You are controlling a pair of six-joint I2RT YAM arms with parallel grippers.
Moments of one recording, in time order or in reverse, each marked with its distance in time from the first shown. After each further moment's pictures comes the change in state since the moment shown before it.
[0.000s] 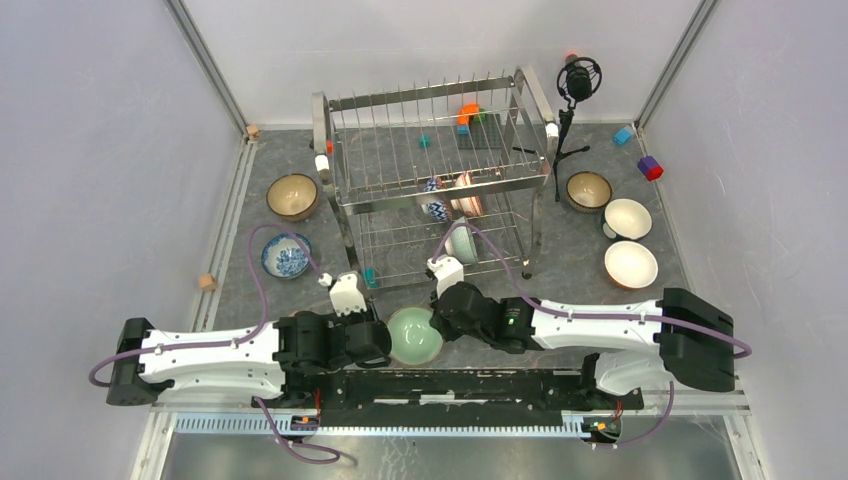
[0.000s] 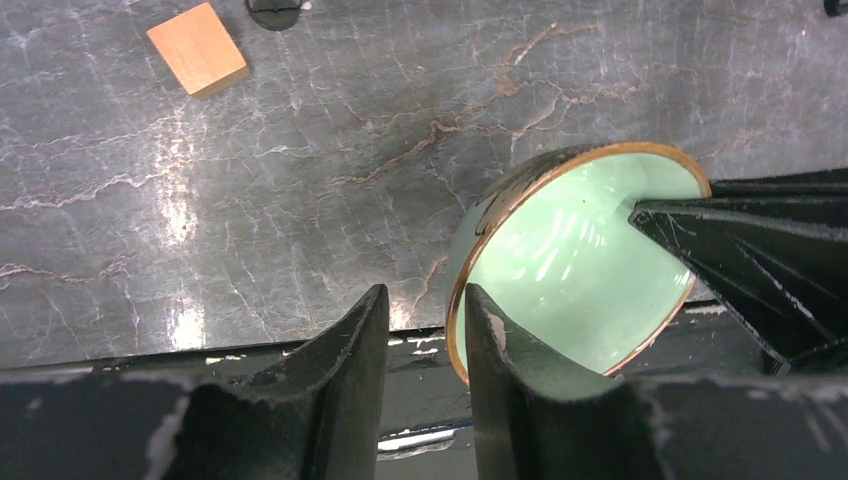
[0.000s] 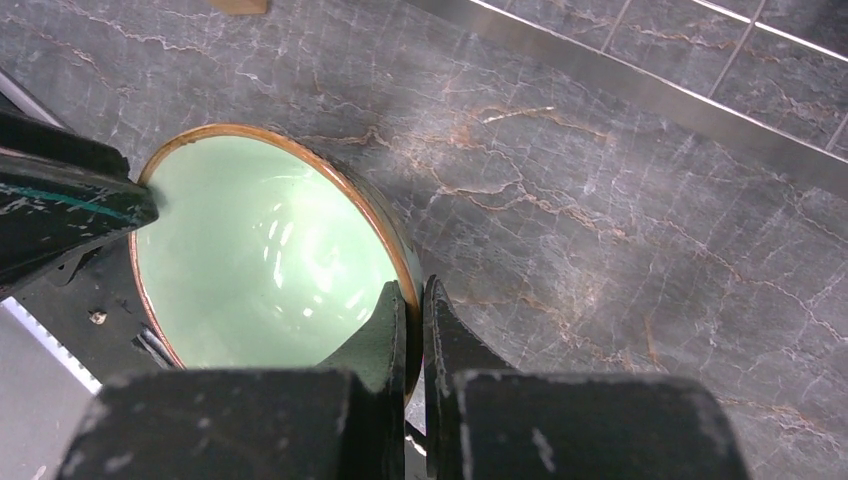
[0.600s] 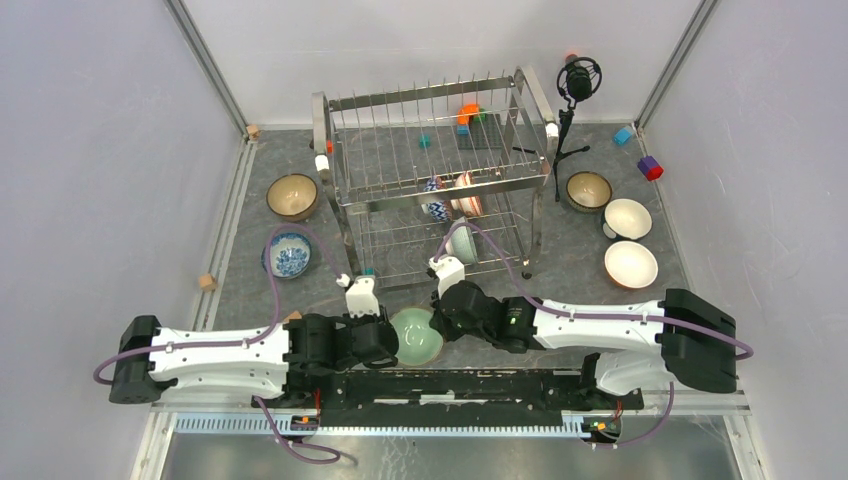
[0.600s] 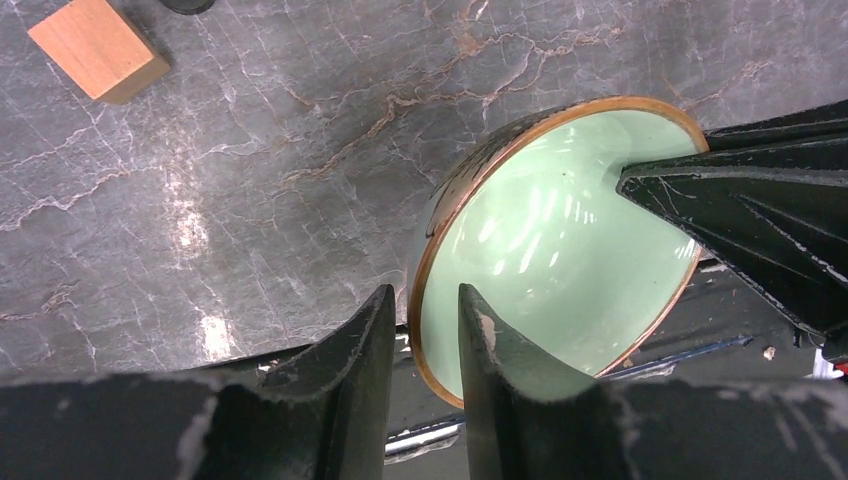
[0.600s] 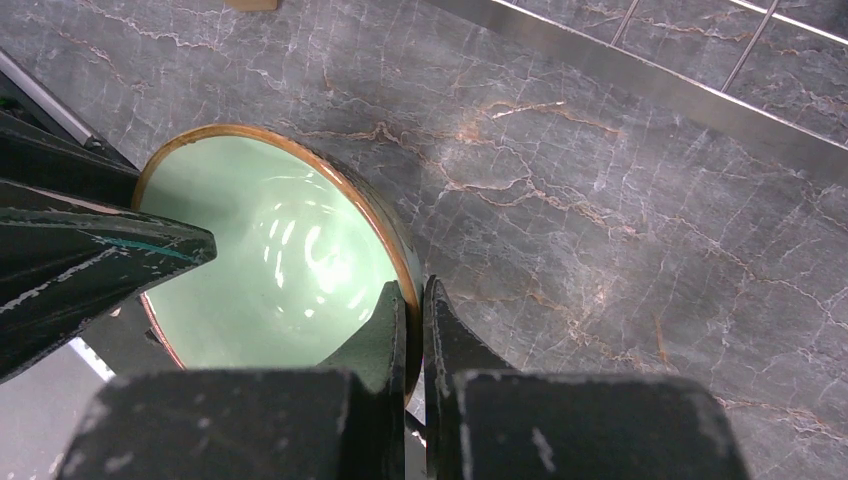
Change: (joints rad) left arm 0.000 0.036 -0.045 0.151 0.066 0.153; right arm -0.012 -0.014 -0.018 0.011 -0.029 0.011
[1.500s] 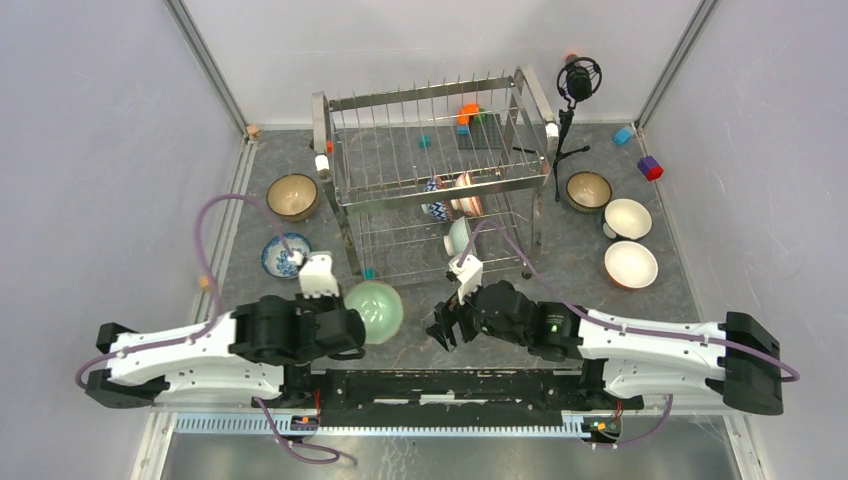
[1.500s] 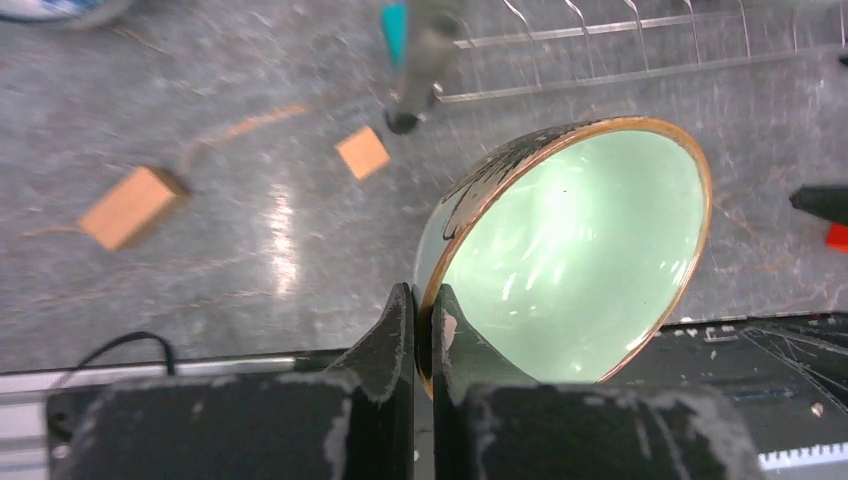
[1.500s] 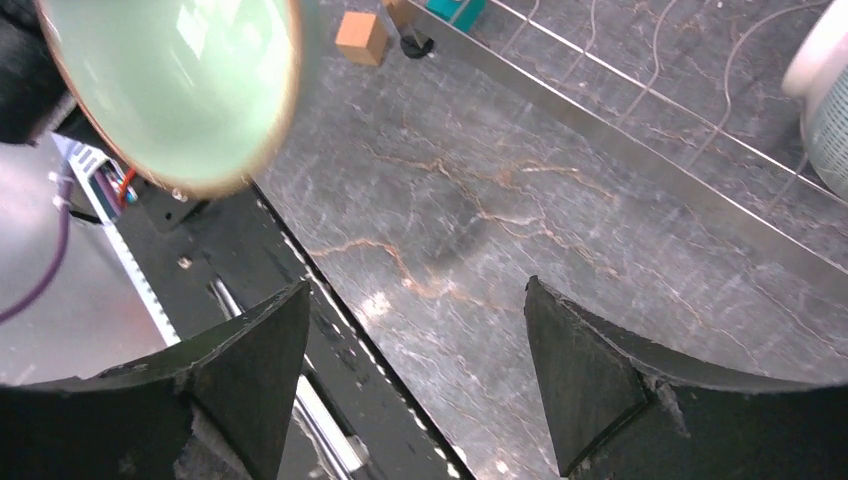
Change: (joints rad) left arm 0.001 -0.074 0.291 -0.509 -0.179 -0.003; right arm 0.000 -0.254 -0.077 0.056 -0.072 -0.166
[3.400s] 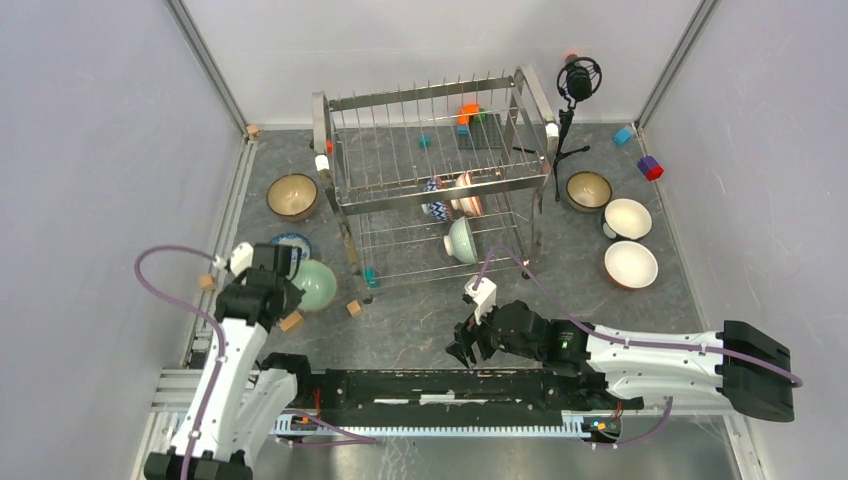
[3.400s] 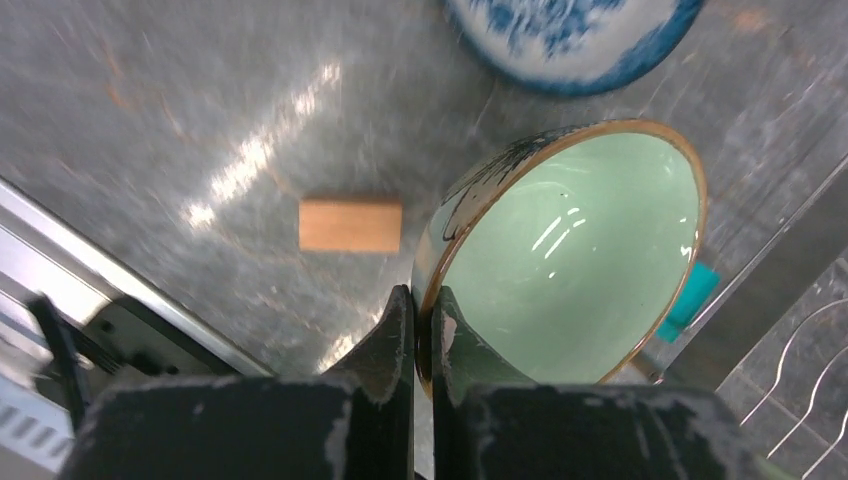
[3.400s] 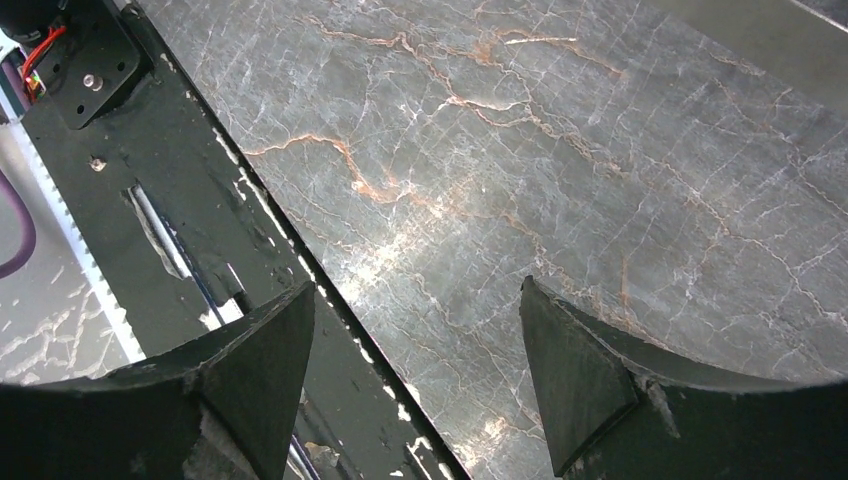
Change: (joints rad) left arm 1.318 -0.026 -0.106 0.247 0.351 0.504; right arm 0.000 -0.116 -0.287 0.130 -0.051 -0.024
